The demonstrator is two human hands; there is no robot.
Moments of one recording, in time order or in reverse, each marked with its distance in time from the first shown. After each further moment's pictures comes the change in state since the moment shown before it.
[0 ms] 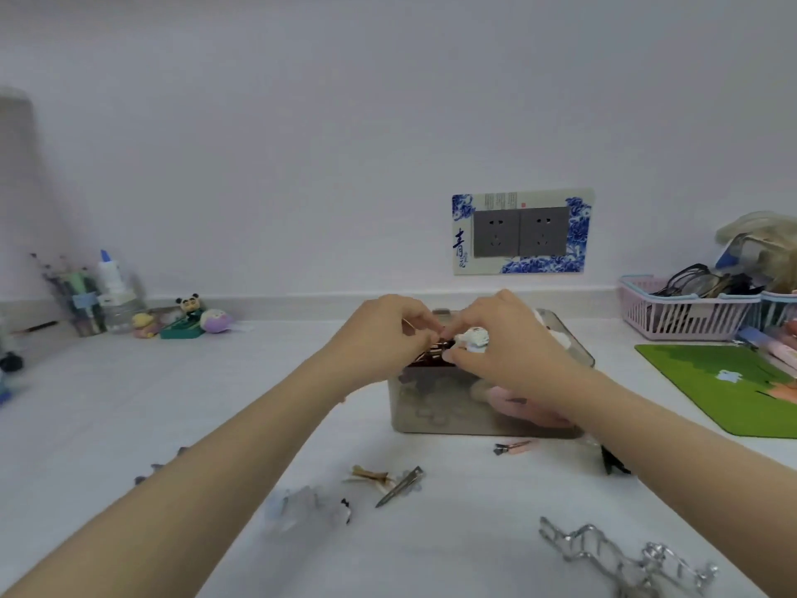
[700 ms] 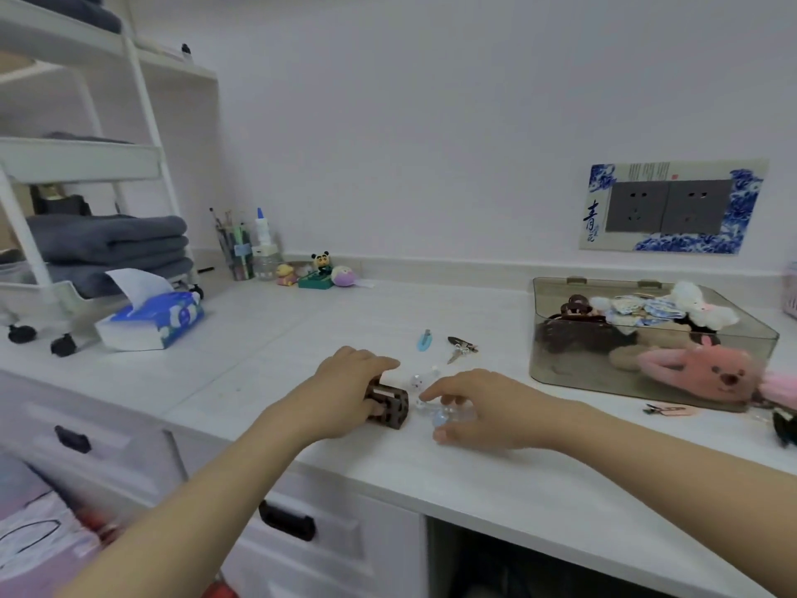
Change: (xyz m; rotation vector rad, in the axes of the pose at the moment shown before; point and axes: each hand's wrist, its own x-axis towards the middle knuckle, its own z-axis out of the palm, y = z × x) left_hand -0.166 -0.135 -0.069 0.466 -0.238 -0.299; right_hand -0.032 -0.135 0.116 0.117 -0.600 -0.213
